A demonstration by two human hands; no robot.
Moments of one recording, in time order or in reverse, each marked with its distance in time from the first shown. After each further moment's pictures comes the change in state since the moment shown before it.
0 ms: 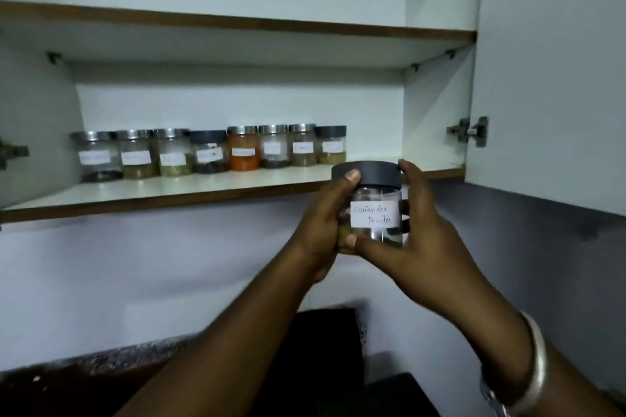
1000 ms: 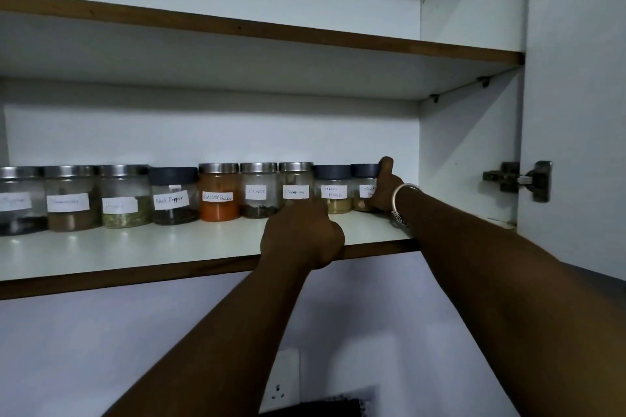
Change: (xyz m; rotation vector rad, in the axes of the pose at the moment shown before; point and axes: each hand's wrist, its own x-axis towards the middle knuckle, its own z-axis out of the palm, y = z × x) left_hand 0.186 -0.035 -0.085 1.601 0.287 0.133; right_hand 0.370 0.181 0.057 -0.262 -0.118 0.221
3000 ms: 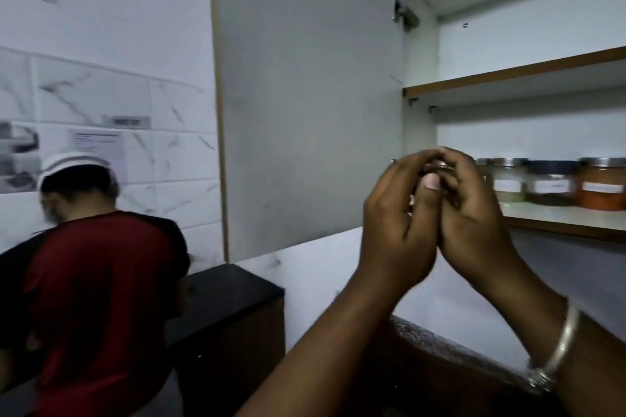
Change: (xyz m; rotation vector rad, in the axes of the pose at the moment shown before) left_hand -0.356 -0.058 -0.335 -0.287 0.837 -0.003; right_hand -0.478 -0.353 0.083 1.219 -0.321 -0.837
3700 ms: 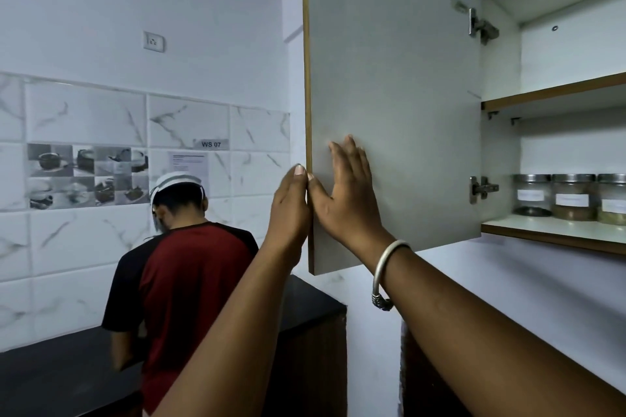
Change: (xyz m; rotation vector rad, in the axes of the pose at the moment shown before) left_hand 0.053 -0.036 -0.211 0.130 0.232 -0.563; right_hand 0.047 -0.022 0.224 -0.305 -0.134 -0.132
